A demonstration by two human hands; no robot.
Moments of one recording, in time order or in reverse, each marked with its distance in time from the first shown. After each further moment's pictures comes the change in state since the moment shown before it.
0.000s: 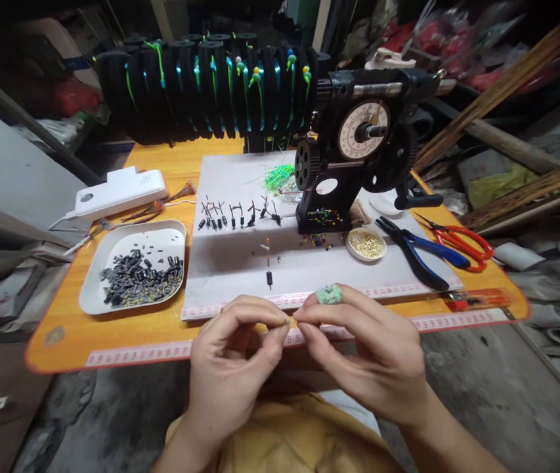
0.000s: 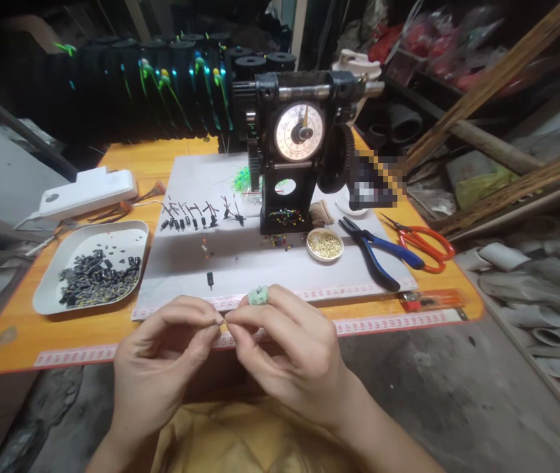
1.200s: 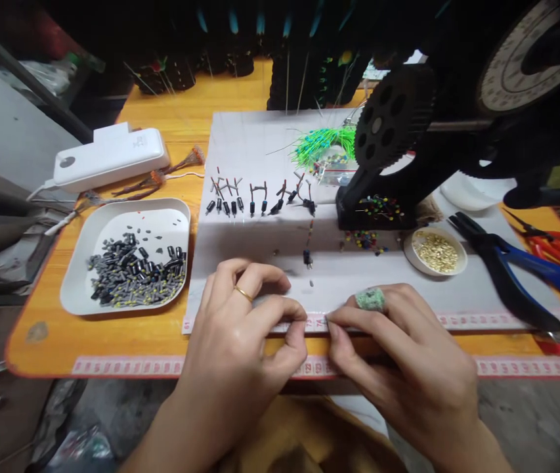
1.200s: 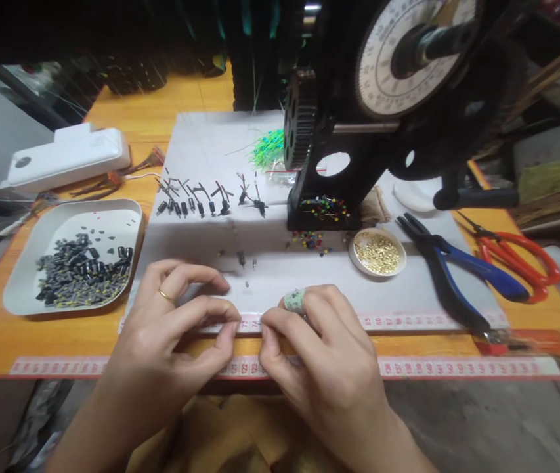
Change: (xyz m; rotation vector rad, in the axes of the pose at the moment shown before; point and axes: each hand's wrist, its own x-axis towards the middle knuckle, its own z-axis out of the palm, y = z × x) left_hand 0.038 -0.007 -0.018 0.832 -0.245 0.158; right_hand 0.004 0.024 0.012 -0.353 -0.127 0.016
